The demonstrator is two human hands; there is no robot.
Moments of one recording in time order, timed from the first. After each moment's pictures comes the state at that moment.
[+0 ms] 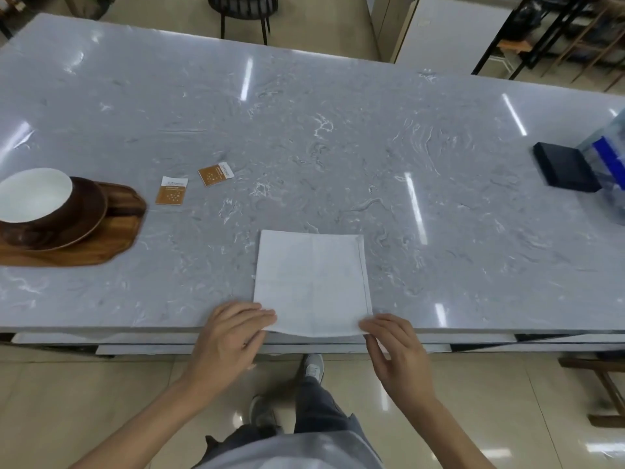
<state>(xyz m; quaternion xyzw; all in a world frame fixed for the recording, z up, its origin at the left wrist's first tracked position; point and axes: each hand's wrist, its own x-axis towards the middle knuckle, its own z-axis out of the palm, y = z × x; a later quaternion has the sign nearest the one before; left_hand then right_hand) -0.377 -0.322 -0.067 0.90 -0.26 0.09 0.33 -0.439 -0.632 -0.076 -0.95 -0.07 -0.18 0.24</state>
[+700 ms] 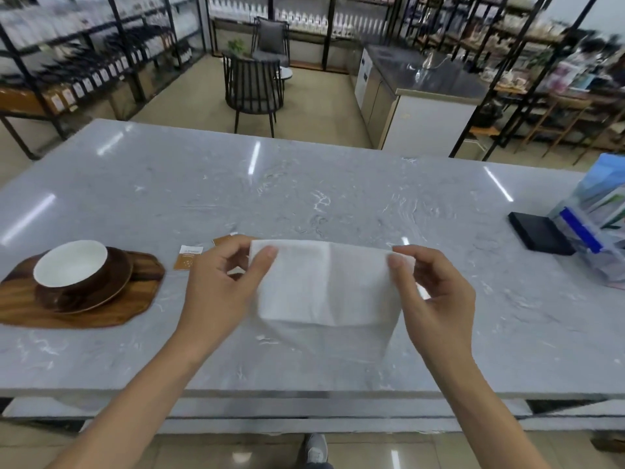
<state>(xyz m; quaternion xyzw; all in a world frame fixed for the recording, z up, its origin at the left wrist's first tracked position) -0.300 -0.344 0.118 0.77 -0.09 0.17 0.61 -0.351 -0.597 0.128 -0.78 0.01 -0.30 0.55</state>
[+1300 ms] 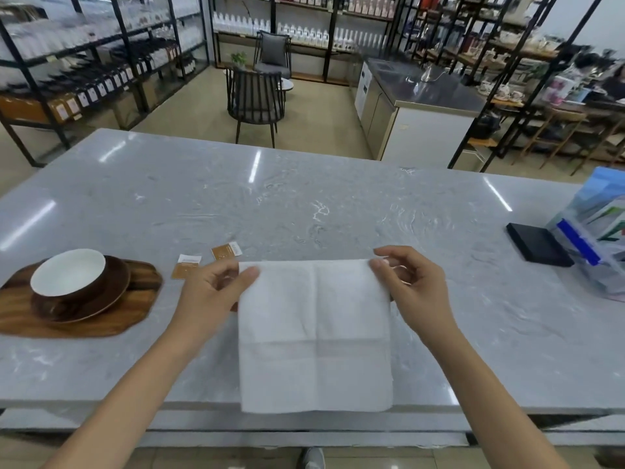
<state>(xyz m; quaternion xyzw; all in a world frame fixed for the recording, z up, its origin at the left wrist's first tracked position) -0.274 -0.323 0.079 0.72 -0.04 0.03 0.69 -0.299 -0.629 0.107 -0.80 0.01 -0.17 0.57</state>
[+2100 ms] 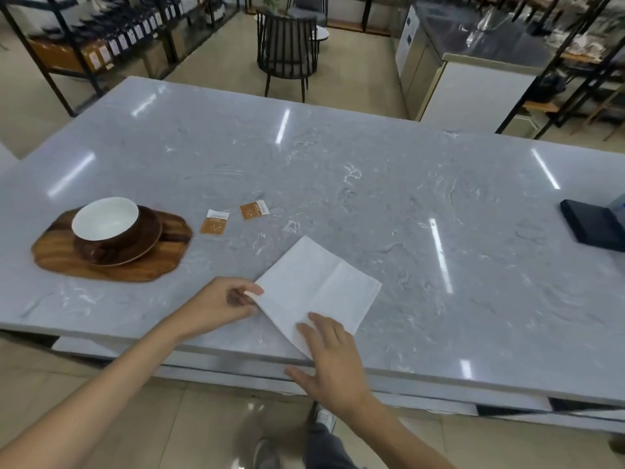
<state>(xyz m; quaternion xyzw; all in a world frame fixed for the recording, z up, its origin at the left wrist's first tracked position) -0.284 -0.254 -0.026 0.85 -0.08 -0.17 0.49 -0.377 -0.517 -0.062 -0.97 -0.17 0.00 0.16</state>
